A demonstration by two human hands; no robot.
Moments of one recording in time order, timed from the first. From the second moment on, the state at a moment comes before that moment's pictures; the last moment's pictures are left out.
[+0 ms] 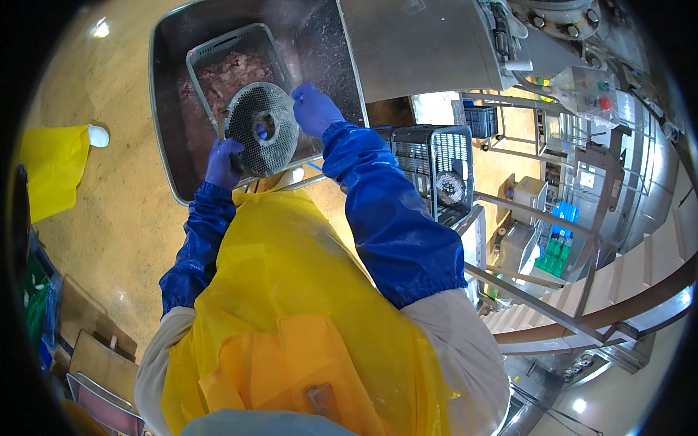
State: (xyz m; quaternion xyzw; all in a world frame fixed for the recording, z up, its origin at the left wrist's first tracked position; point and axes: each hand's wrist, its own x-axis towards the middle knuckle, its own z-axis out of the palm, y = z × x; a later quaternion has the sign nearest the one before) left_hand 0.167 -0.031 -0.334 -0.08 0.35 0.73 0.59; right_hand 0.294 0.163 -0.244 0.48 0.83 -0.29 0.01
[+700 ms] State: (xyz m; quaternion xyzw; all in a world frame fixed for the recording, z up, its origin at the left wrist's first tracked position) left_hand 0.162 -0.036 -0.345 -0.12 0.38 0.71 0.59; right_hand 0.308 0.151 -0.259 0.44 0.84 -0.32 0.07
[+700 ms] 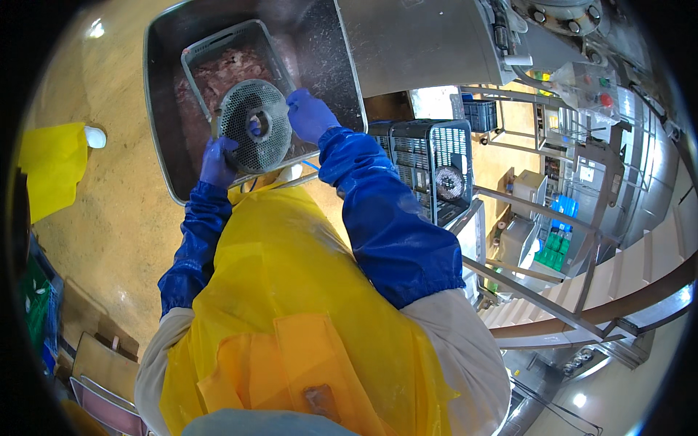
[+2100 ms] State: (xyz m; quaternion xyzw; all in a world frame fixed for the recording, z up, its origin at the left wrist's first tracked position) left_hand 0.175 -0.039 -0.410 -0.07 0.35 0.72 0.59; right_hand 0.305 0.052 -0.216 0.35 0.84 -0.37 0.17
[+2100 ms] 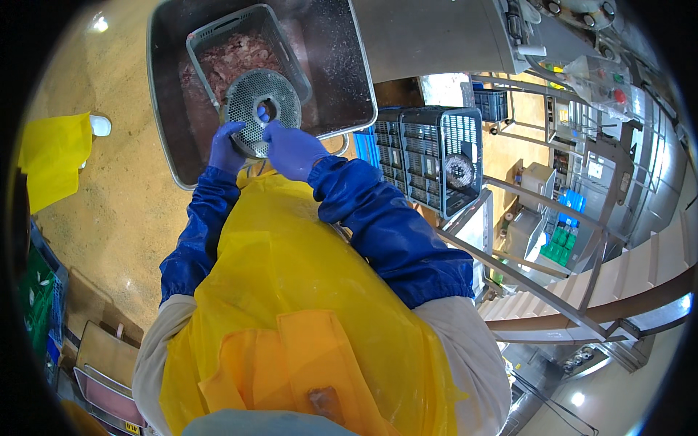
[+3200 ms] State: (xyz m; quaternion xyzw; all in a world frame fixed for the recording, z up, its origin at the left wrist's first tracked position) left_hand 0.165 -0.042 -0.410 -0.17 0.29 0.74 0.59; right_hand 0.340 0.094 -0.260 0.52 0.80 -0.30 0.03
